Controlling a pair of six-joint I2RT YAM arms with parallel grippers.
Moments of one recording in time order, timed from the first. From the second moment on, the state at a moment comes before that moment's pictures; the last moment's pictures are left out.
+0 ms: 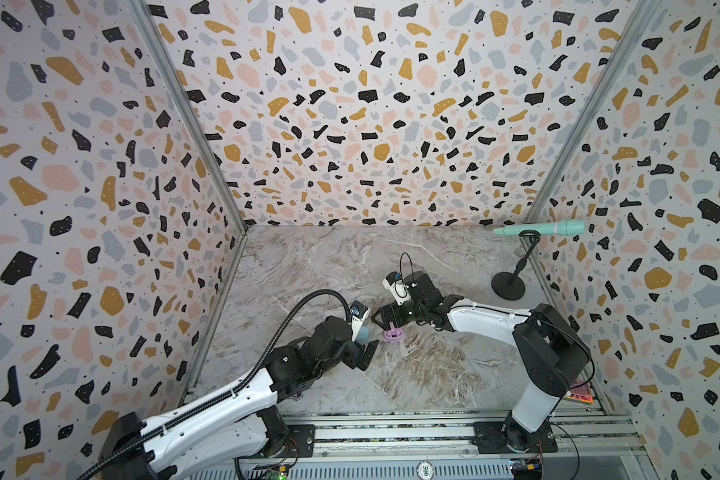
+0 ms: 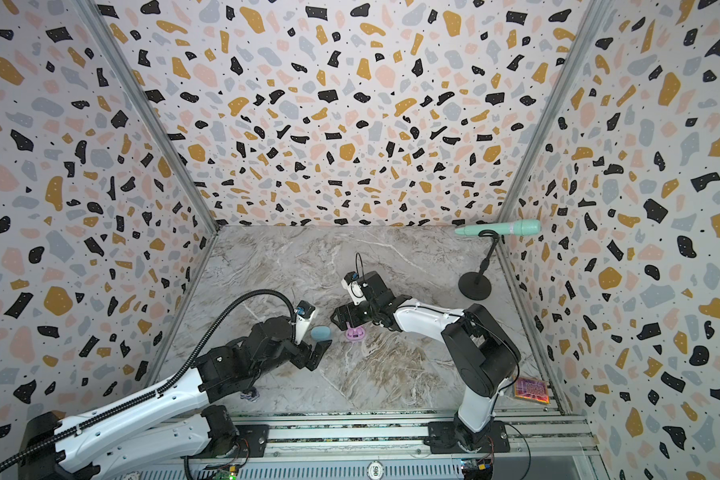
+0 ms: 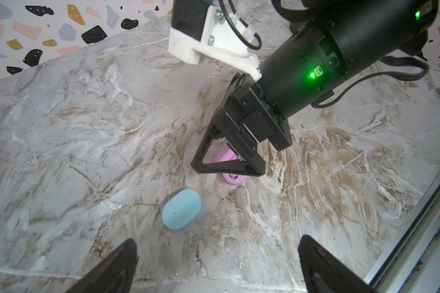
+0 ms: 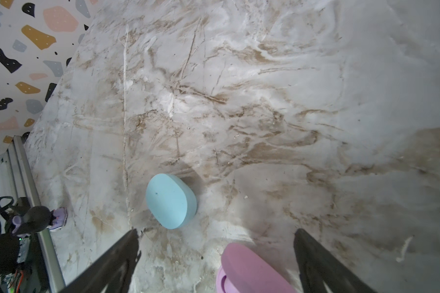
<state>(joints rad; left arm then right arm) -0.92 0.91 0.65 -0.37 -0.21 -0.17 0.72 1.73 1.02 -0.06 -0.34 0.29</state>
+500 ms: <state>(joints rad) -0.92 0.91 0.65 -0.37 -0.21 -0.17 0.74 1.73 1.00 -0.06 -0.35 0.30</state>
